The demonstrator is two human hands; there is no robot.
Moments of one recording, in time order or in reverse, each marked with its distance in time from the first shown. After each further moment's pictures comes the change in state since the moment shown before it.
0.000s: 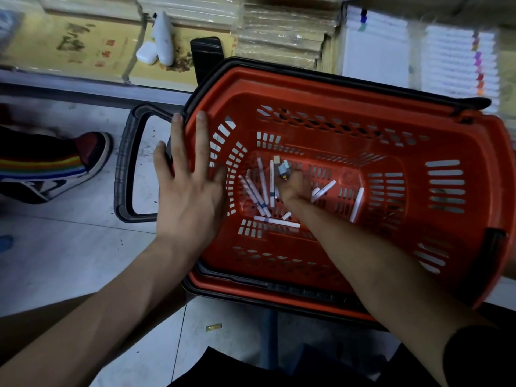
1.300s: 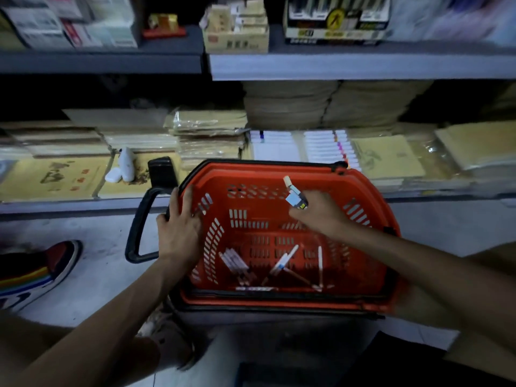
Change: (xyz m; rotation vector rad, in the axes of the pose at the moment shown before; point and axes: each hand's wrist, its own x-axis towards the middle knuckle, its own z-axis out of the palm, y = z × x) left_hand 0.099 0.062 -0.027 -0.050 -0.124 -0.014; right_hand -0.056 0.004 -0.307 -0.057 0.043 -0.367
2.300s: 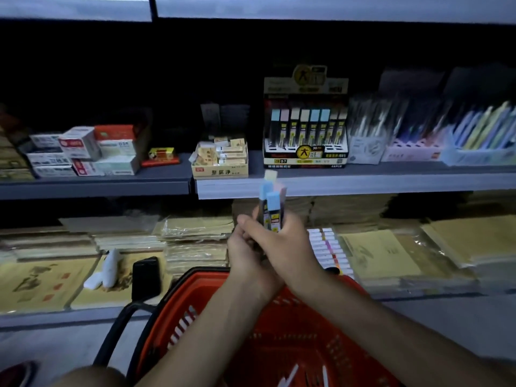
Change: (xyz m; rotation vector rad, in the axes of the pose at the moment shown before) left_hand 0.087 0.147 -0.203 -2.809 -0.361 -0.274; right_hand 0.012 -0.154 -0.095 0.752 0.314 -0.188
